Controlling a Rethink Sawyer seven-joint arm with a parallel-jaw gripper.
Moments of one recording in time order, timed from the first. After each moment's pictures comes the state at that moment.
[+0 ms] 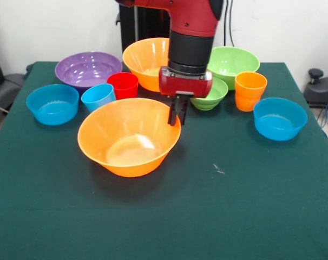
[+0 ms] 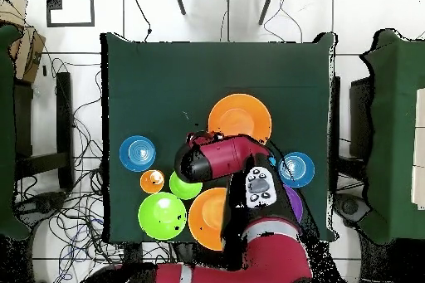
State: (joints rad) arm -0.21 -0.55 0.04 1.69 -0.48 0.20 1.99
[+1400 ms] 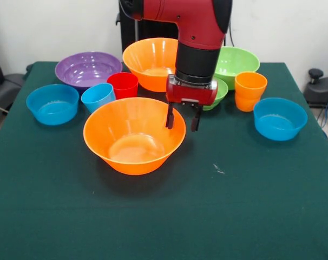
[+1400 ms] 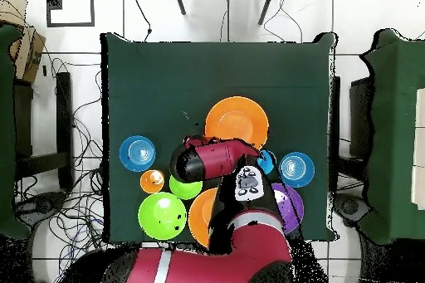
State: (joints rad) arm -0.16 -0.48 -0.02 1.68 -0.38 0.18 2.00
